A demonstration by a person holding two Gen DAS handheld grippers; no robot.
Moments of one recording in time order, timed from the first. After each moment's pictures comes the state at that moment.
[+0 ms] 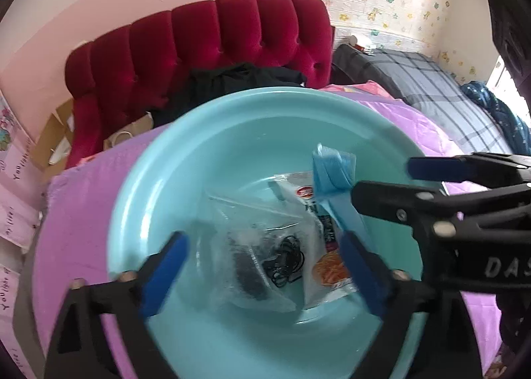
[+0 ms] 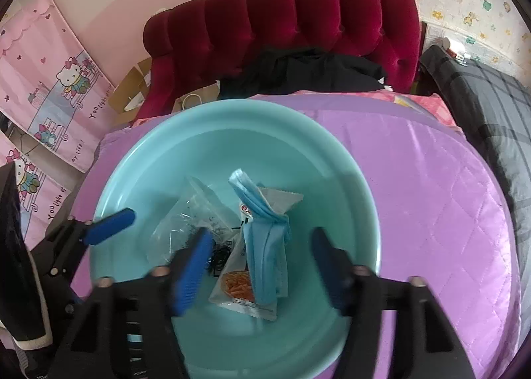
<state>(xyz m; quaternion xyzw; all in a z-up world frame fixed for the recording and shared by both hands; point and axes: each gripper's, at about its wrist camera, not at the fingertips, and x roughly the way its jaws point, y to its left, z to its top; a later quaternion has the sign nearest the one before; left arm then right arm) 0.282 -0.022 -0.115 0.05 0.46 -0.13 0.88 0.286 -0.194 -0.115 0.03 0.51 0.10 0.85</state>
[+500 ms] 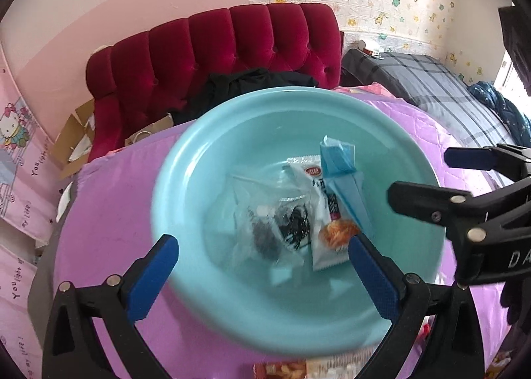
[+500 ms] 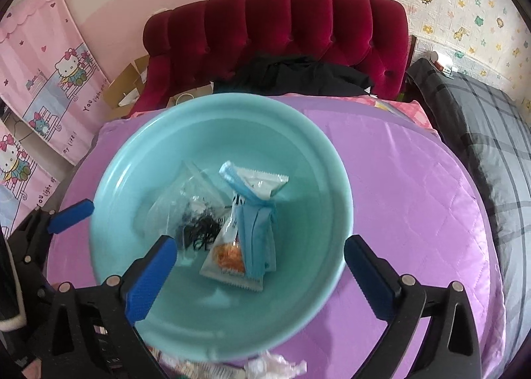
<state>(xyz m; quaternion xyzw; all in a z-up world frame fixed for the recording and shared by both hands) 0.232 -0.005 -0.095 0.06 0.45 -0.10 0.89 0.242 -0.196 -0.099 -0.01 0.50 0.08 0.86</state>
